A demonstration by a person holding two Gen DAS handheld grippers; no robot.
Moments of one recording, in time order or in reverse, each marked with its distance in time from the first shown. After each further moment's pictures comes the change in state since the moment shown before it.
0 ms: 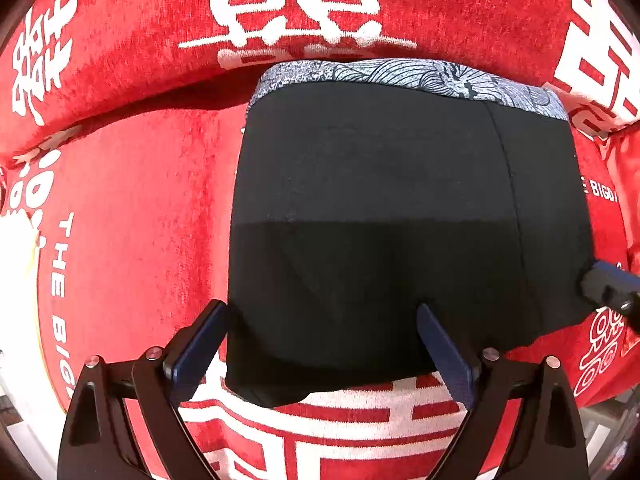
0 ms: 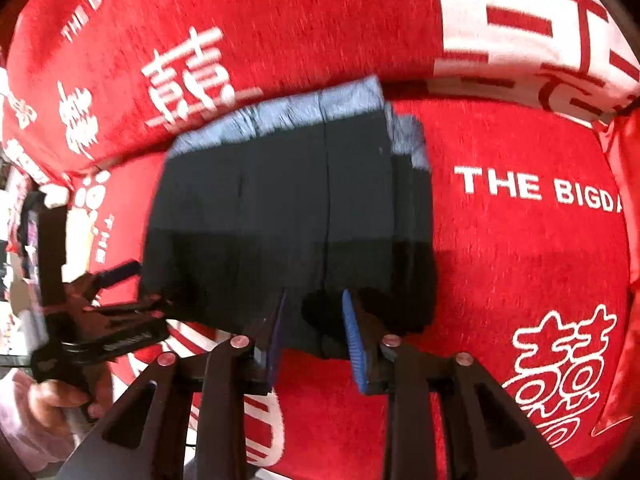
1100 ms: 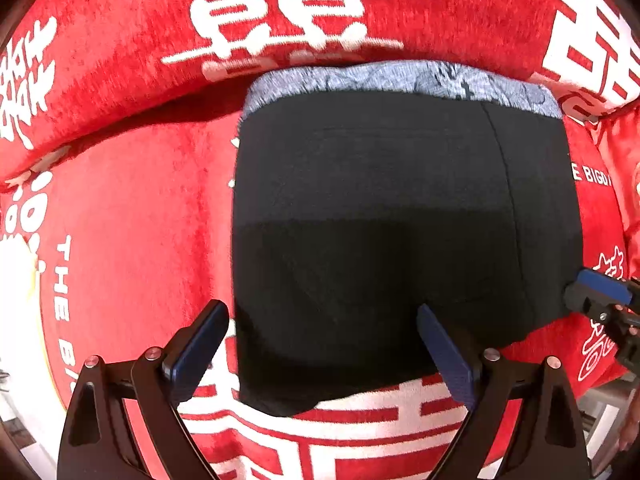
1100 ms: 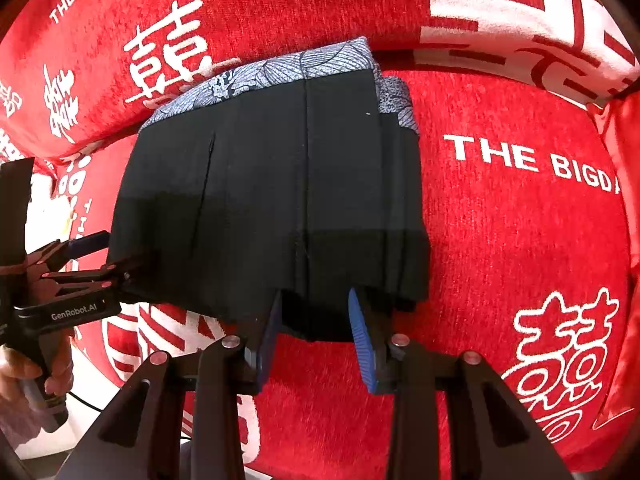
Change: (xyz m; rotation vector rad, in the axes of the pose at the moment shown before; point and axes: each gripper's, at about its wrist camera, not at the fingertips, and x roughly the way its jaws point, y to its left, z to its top) left arm -0.012 -0.004 0.011 0.047 -0.002 -0.001; right arm 0.012 -0.012 -0.007 -0.001 0.021 -0.019
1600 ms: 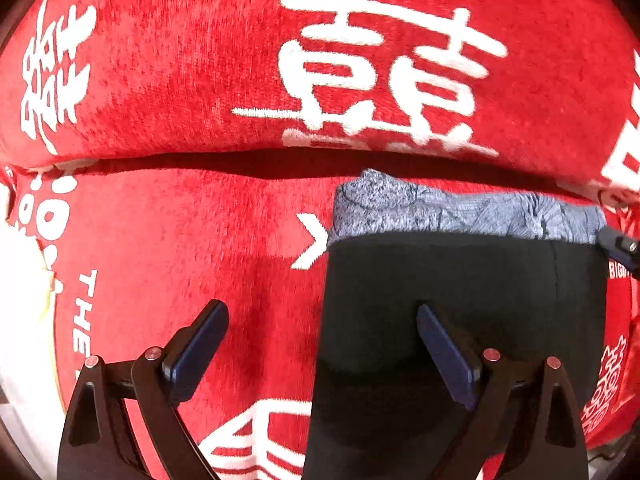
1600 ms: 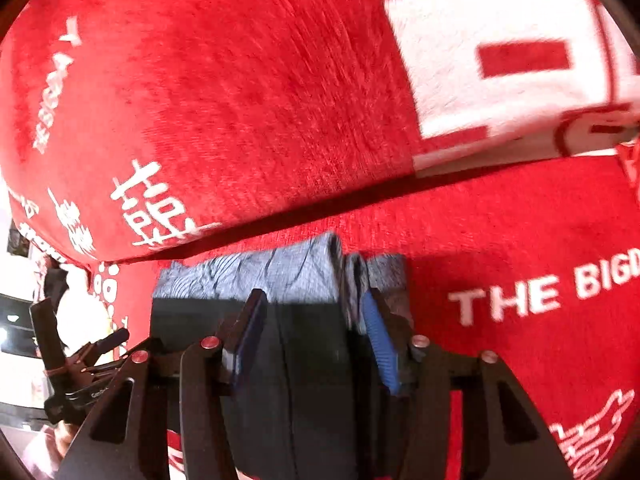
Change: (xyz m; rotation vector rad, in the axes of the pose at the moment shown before) left arm 0.002 0.053 0.060 -0.163 -0.077 0.028; right arm 0.007 -0.046 0.128 0.141 -0.129 0.182
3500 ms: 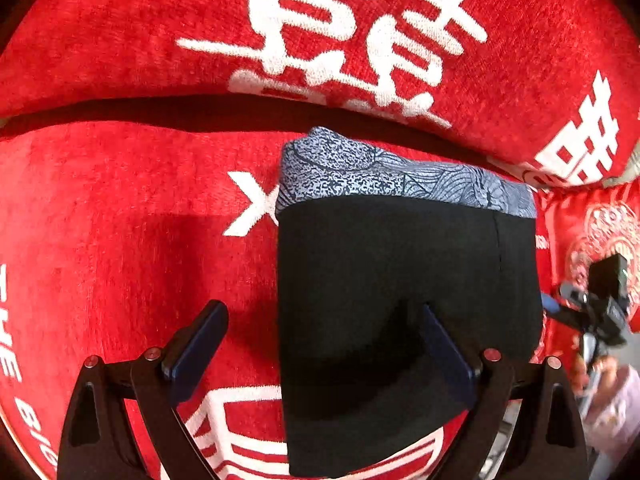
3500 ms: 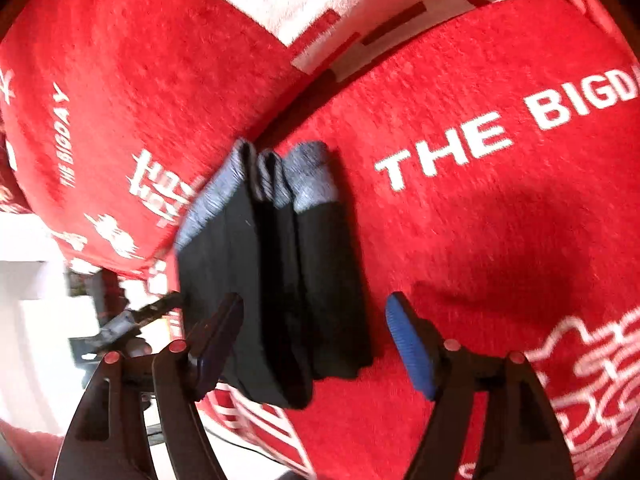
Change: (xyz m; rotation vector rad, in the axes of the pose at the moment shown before) left arm 0.031 0.047 -0.003 0.038 0.190 -0.420; right arm -0.027 -0.104 -0.078 0.258 0.078 0.301
